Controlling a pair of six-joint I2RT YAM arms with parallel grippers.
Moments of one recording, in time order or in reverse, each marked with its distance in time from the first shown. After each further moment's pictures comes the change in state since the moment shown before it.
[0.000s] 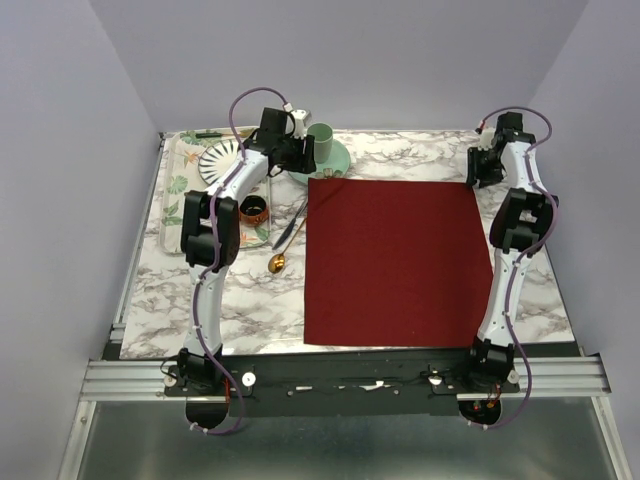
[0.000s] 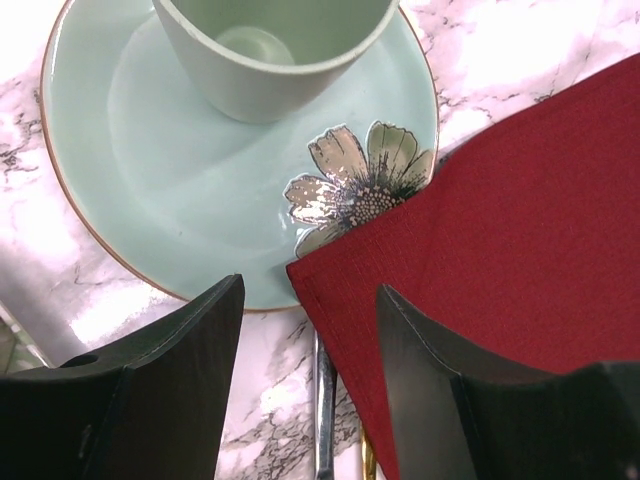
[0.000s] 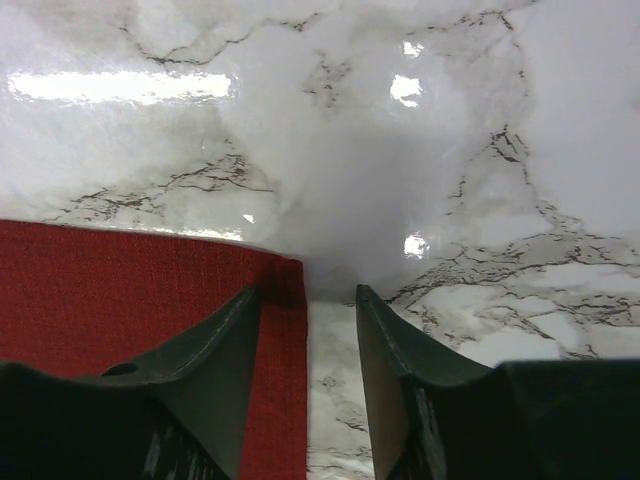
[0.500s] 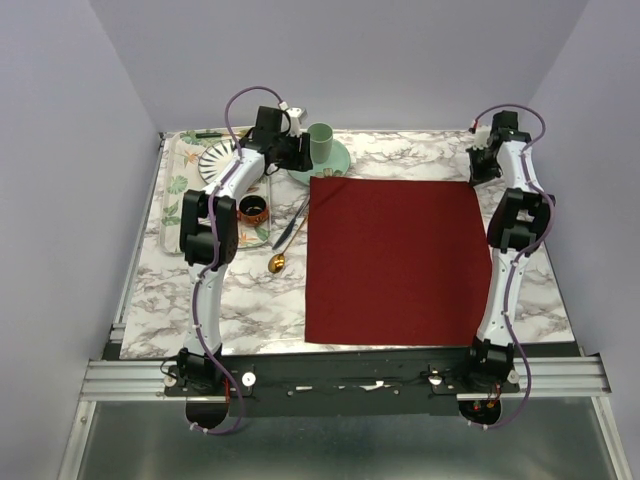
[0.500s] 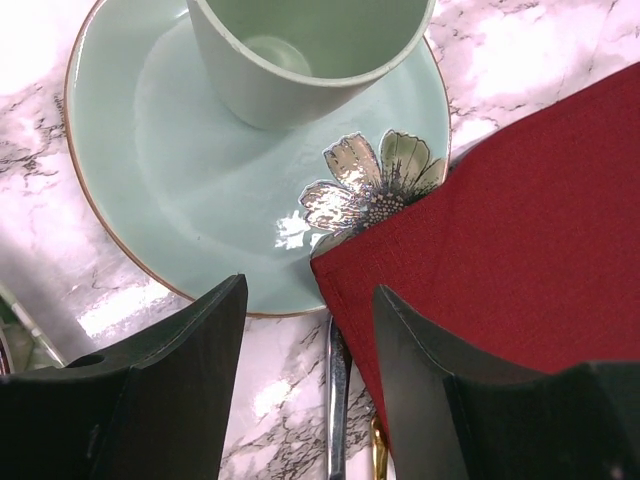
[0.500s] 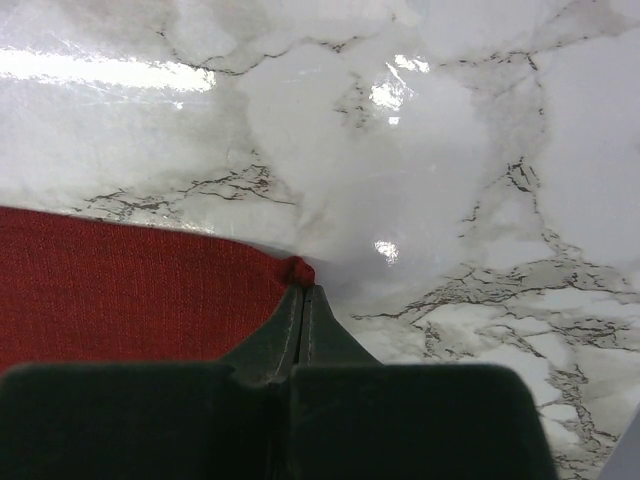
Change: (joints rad) left arm 0.021 0.022 0.032 0.000 0.021 -0.010; right arm 0.020 0.019 0.031 -0.010 0.021 -0.081
